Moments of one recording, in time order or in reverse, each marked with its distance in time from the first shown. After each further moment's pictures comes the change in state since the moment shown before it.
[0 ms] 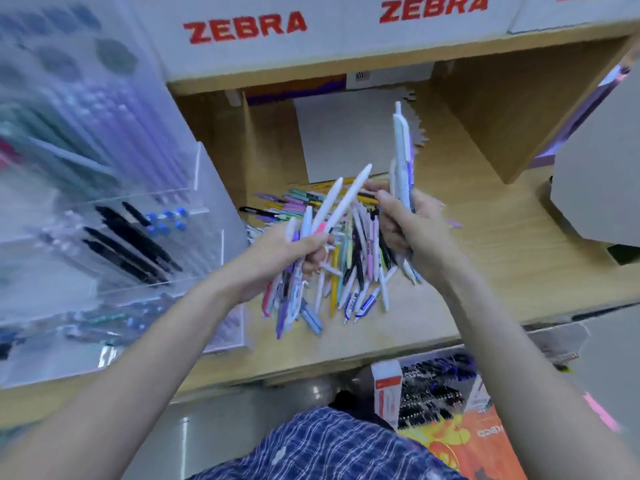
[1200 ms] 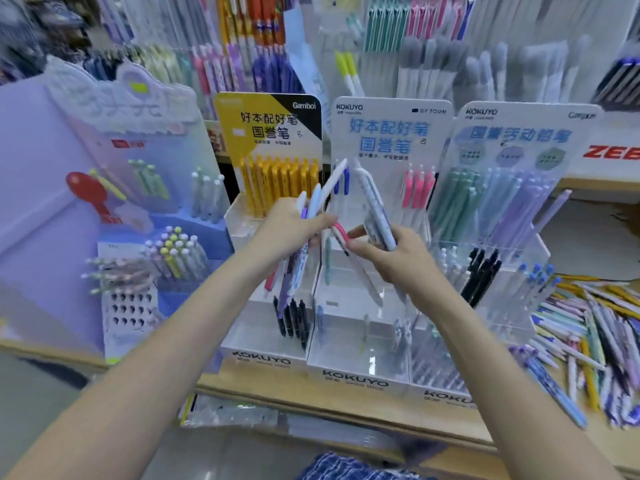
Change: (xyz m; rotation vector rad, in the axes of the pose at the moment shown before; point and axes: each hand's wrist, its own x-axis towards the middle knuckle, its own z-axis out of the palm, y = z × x) left_hand -0.278 0.024 -0.337 0.237 0.761 0.187; right_hand -0.040 -0.003 0.456 -0.364 -0.348 -0.183
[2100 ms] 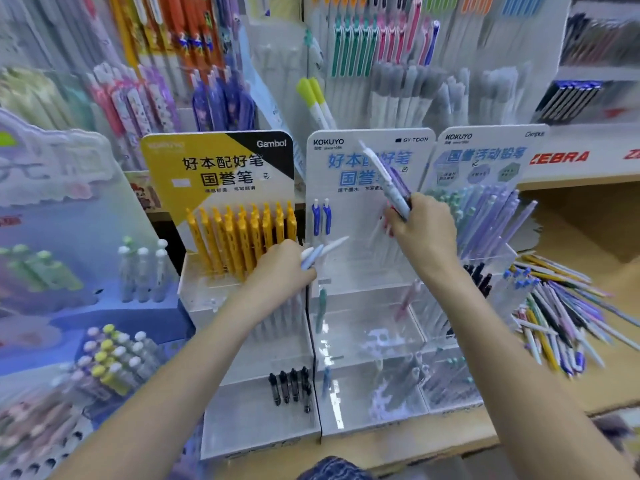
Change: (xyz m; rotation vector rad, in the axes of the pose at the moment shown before) left_hand 0.112 -0.048 -0.005 0.609 -0.359 0.176; right_hand 0.088 -0.022 -0.015 -0.918 0.755 0.072
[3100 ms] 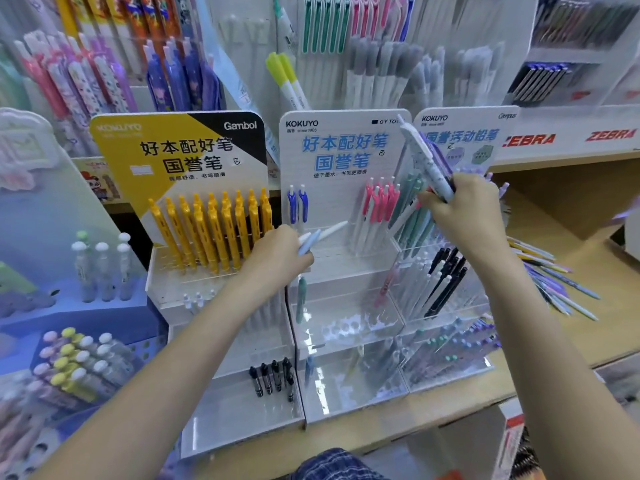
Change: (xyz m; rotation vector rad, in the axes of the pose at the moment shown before) left_hand 0.007 0.019 0.010 0.013 -0.022 0.062; right_hand 0.004 0.044 -0.051 -0.051 0.043 0.048
